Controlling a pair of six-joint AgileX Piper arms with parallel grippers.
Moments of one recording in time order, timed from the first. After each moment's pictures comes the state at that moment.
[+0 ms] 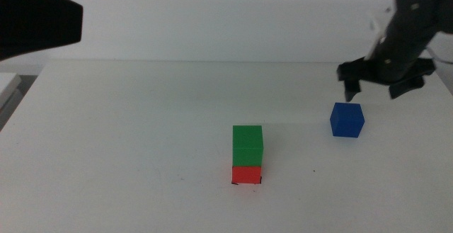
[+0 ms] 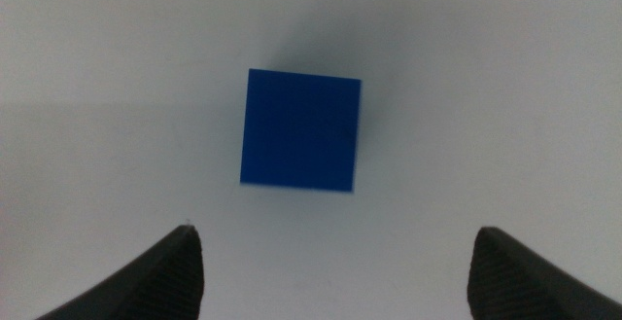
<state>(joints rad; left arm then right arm) -0.47 0.85 -1.39 -0.24 1.14 0.08 0.24 1.86 -1.56 -0.16 1.06 0.29</state>
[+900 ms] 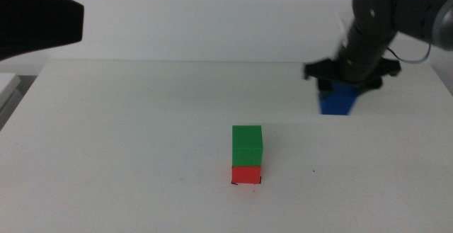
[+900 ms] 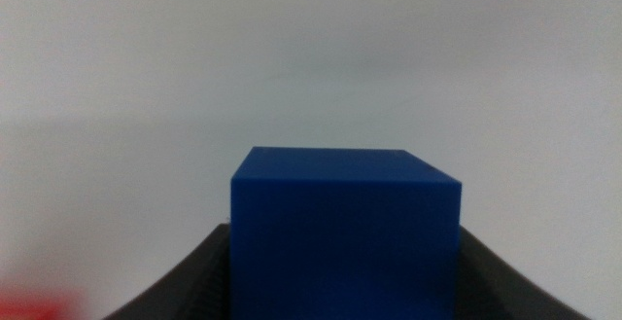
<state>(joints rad) -0.47 0.85 -1.39 -0.24 1.14 0.08 0.37 1.92 -1.63 -0.19 1.07 0.44</state>
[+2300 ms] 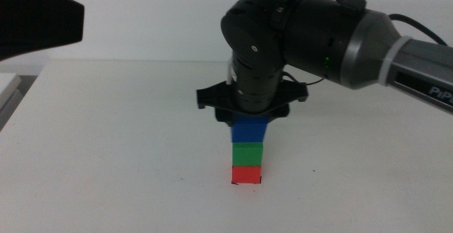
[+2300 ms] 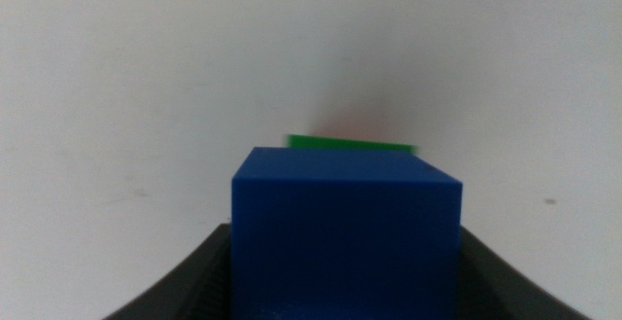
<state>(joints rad) -0.47 0.85 -1.39 -0.24 1.14 0.08 0.83 1.94 -1.78 -0.28 1.21 0.81</state>
